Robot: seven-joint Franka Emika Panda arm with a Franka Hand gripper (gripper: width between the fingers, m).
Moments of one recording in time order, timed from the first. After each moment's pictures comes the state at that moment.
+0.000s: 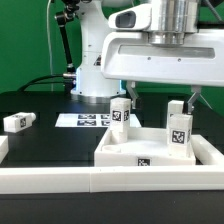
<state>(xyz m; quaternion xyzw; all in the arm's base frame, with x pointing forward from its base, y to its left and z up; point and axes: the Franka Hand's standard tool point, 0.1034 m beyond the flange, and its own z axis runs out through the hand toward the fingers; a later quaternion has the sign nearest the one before) 0.588 0.051 0.098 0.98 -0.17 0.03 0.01</state>
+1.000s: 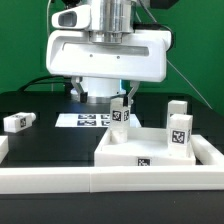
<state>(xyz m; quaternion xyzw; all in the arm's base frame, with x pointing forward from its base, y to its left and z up) 0.542 -0.028 0.098 0.99 -0.14 0.03 0.02</state>
